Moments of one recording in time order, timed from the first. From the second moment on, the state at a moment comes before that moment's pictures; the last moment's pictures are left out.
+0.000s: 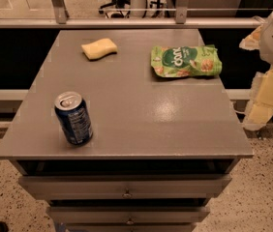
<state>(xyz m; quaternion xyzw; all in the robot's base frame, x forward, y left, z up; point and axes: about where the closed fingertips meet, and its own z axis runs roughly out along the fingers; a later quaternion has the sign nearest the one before) 0.438 -0.217 0.976 -0.60 0.78 -0.03 0.16</state>
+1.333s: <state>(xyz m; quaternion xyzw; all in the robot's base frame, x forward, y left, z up) 0.567 -0.121 0.997 -0.61 0.72 0.07 0.32</state>
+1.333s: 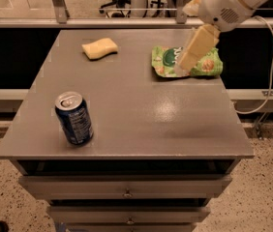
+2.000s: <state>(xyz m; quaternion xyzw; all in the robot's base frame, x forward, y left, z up) 0.620 -0.059 0.996 -0.61 0.70 0.13 0.36</state>
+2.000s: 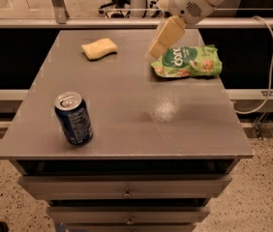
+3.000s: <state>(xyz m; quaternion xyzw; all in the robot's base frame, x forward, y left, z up) 0.711 0.010 0.932 -0.54 0.70 0.18 0.42</state>
